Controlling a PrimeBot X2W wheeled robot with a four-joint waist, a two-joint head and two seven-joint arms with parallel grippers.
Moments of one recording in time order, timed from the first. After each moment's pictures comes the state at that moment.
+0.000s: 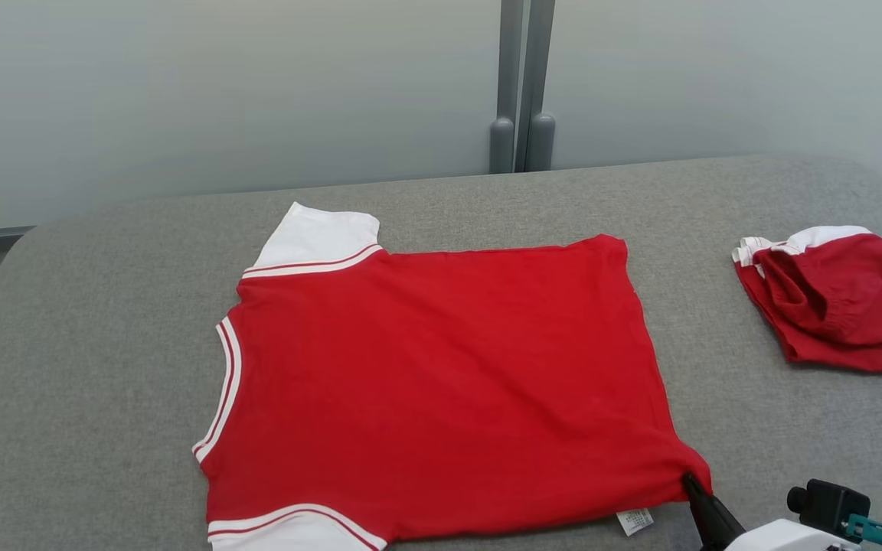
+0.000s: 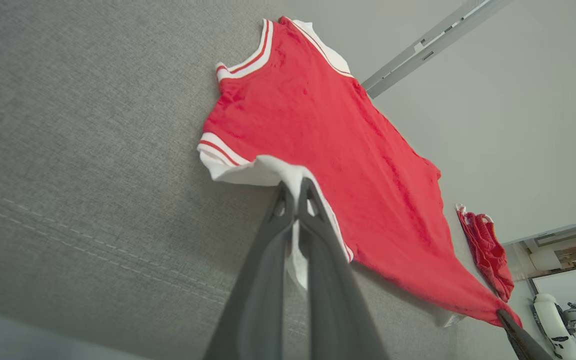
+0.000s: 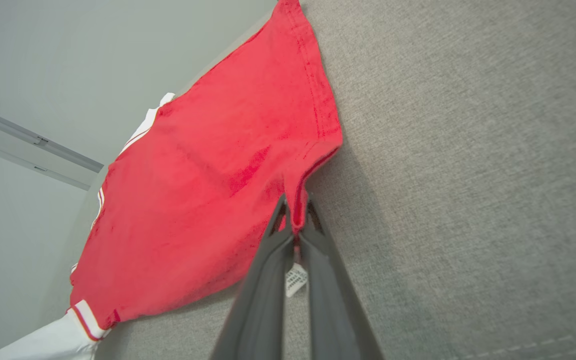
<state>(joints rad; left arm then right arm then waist) 0.45 0.24 -0.22 -0.07 -1.01 0.00 -0.18 0.16 -0.05 0.04 0.20 0.67 0.13 0.06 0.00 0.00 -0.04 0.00</state>
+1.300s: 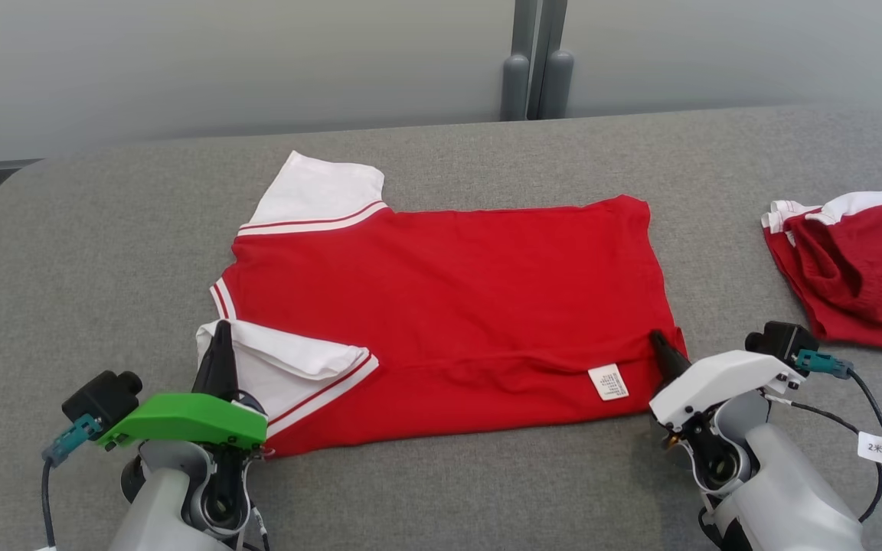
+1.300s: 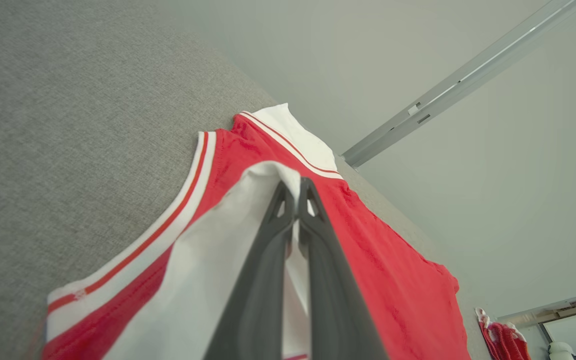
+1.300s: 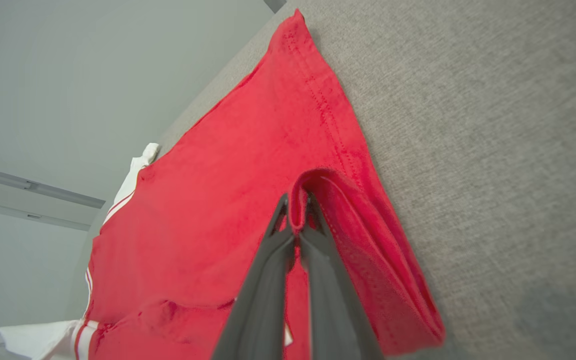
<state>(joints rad) -0.35 0.10 -0.22 0.65 -1.01 -0.12 -0.25 -0.43 -0.05 0.09 0.80 0.82 0.13 -0.02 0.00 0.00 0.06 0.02</state>
